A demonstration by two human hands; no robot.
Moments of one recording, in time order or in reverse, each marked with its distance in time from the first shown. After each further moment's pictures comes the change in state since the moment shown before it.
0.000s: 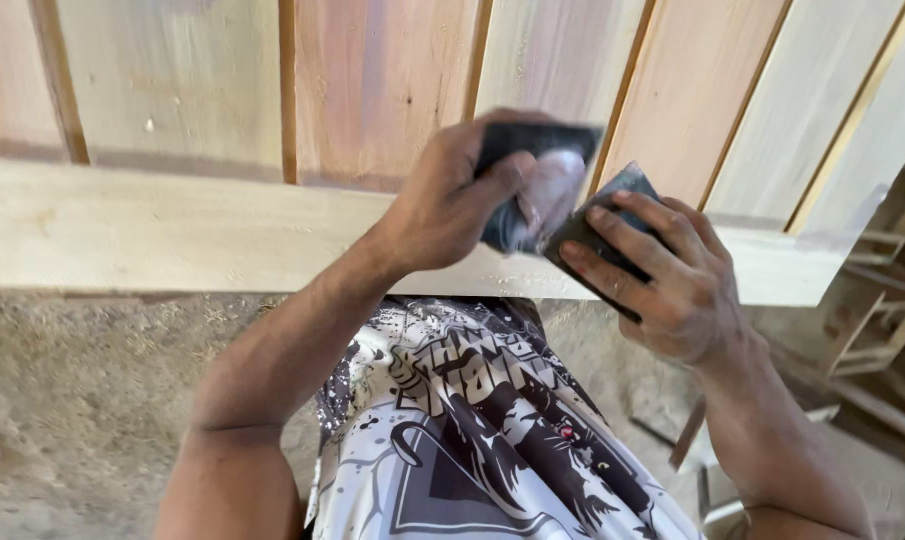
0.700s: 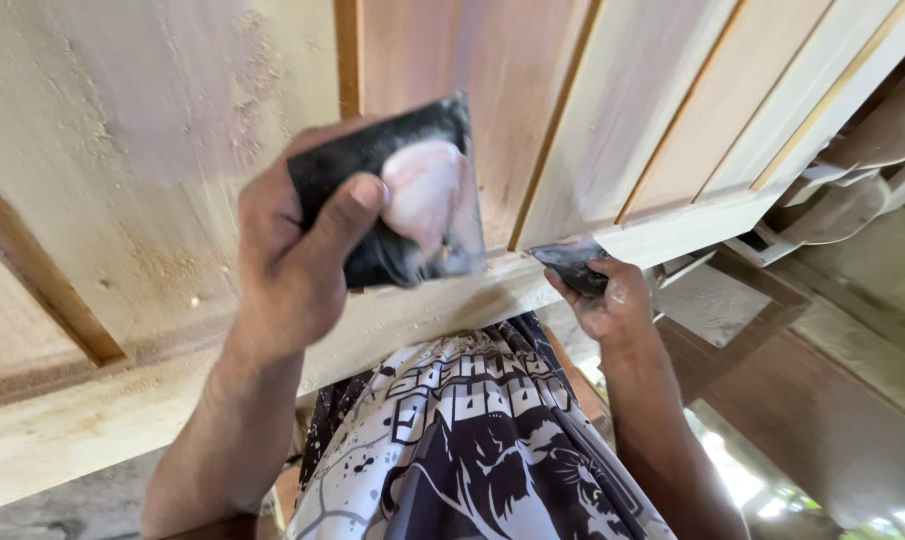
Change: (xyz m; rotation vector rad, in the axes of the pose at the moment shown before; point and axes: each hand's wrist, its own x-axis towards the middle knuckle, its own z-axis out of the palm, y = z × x) left_hand 0.022 -0.053 -0.251 -0.519 0.308 -0.245; right_hand 0.107 0.005 0.161 1.234 0.691 2.392
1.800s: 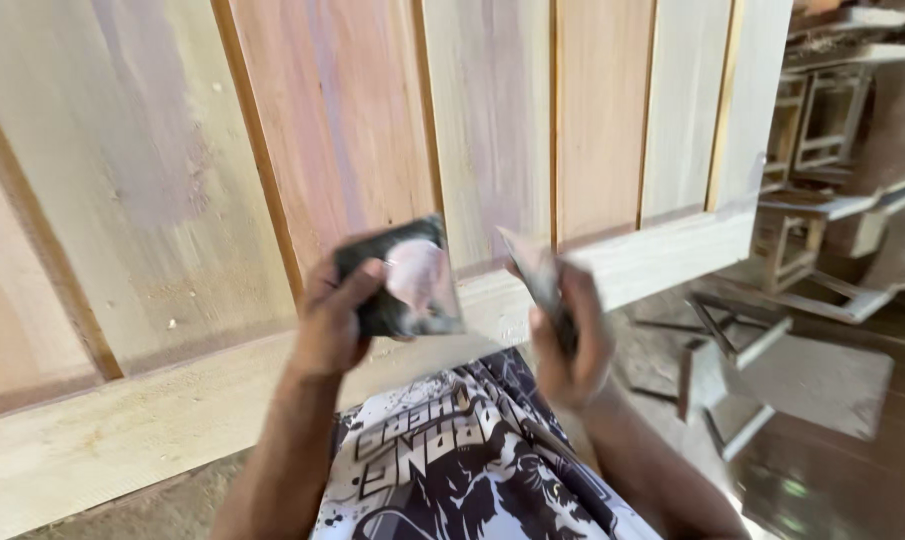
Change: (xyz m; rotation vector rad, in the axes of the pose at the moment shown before) left_hand -0.075 -0.041 0.120 -0.300 -0.046 -0.196; right_hand -0.131 0.003 -0.058 -0.315 -0.697 -1.760
